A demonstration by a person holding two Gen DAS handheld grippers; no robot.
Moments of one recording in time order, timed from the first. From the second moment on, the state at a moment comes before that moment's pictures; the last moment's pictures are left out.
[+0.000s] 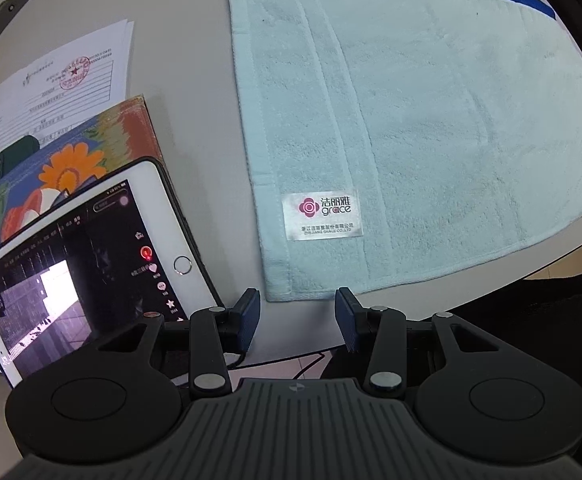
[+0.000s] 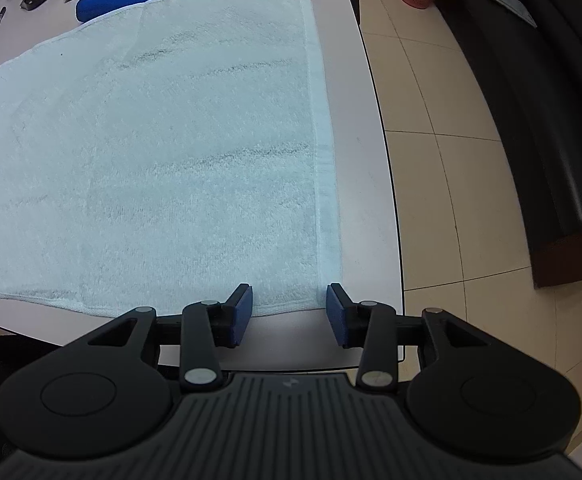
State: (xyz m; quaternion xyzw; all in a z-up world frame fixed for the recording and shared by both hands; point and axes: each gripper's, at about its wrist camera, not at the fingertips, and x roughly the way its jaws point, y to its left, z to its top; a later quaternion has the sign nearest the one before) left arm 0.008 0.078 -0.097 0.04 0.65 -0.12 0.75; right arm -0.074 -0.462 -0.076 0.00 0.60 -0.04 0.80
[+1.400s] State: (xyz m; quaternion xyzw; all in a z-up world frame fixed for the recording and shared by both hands) left arm 0.061 0.018 -0.096 0.11 0.66 -0.13 0.73; right arm -0.077 -0.484 -0.088 0.04 0.59 -0.06 0.80
